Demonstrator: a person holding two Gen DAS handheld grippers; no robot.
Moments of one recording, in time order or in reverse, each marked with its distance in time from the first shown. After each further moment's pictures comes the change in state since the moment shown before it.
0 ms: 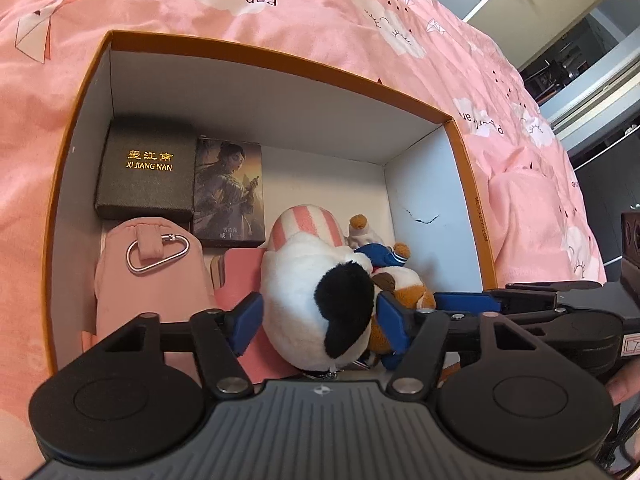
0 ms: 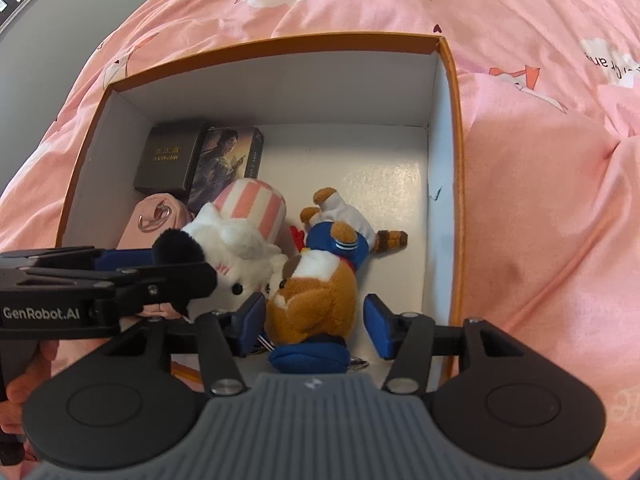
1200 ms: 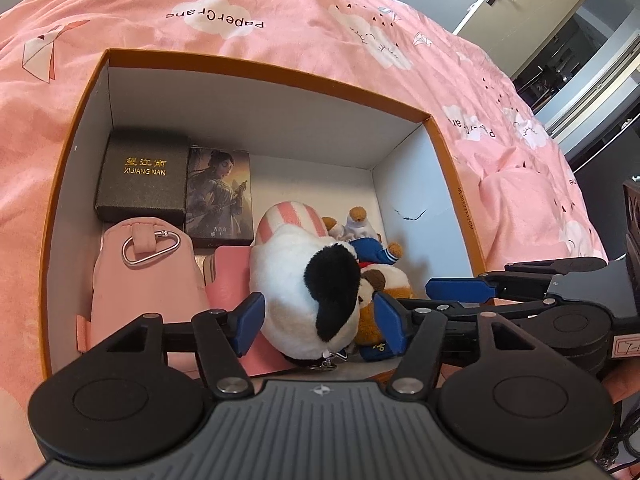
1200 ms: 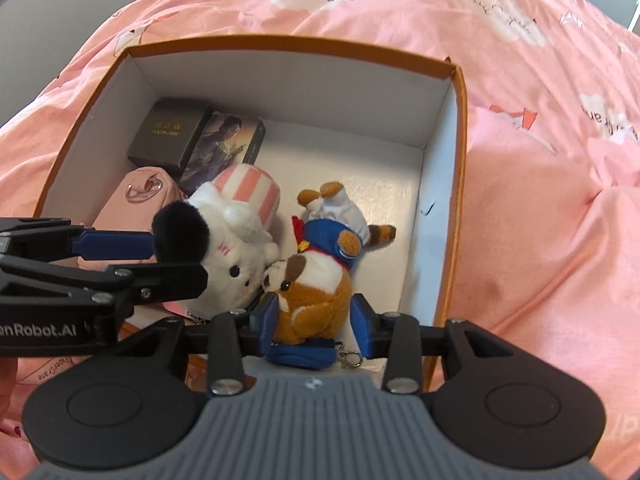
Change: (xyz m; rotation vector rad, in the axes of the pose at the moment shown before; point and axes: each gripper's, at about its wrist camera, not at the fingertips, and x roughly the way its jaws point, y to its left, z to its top) left arm -0.010 -0.014 -0.026 0.050 -0.092 0.018; right arm -0.002 0.022 -0.017 -0.155 -0.068 -0.114
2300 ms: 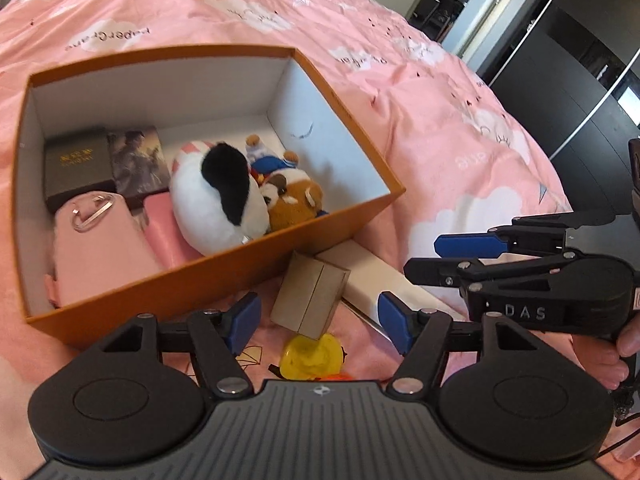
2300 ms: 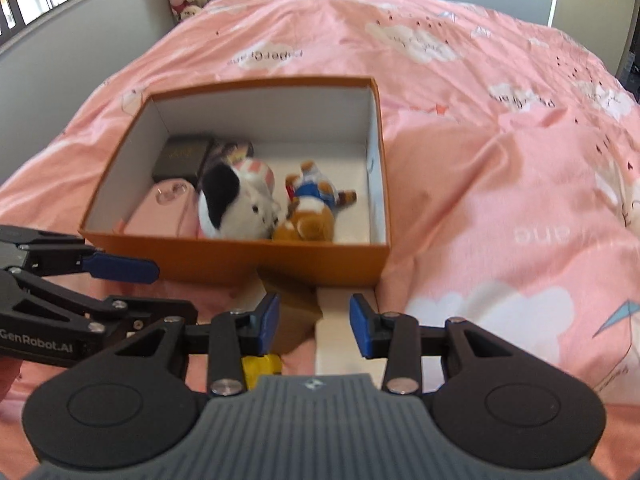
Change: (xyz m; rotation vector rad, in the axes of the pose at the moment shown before) left arm -0.027 -0.030 -0.068 0.324 0.067 -0.147; right arm -0.076 0.032 -0.112 0.163 -0.182 -0.121
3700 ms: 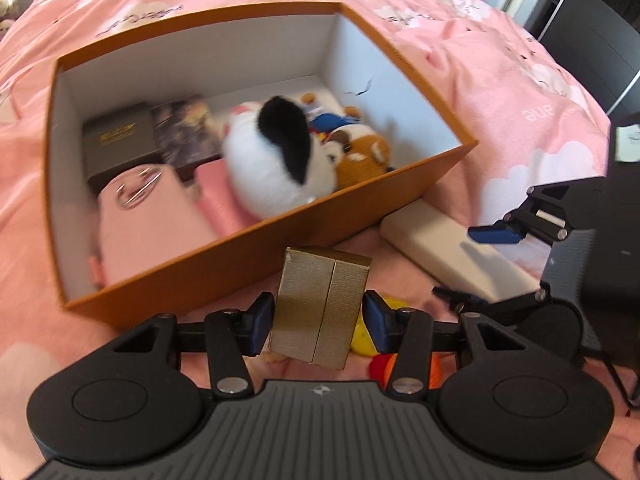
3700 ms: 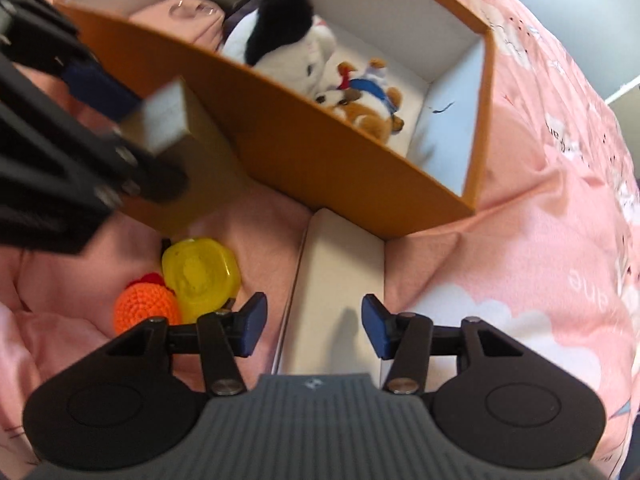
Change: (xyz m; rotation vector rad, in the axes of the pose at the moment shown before) left arm 0.011 0.010 -0.008 0.028 0.106 0.207; right arm 0.081 0.057 -0.023 -0.489 0.247 -0.208
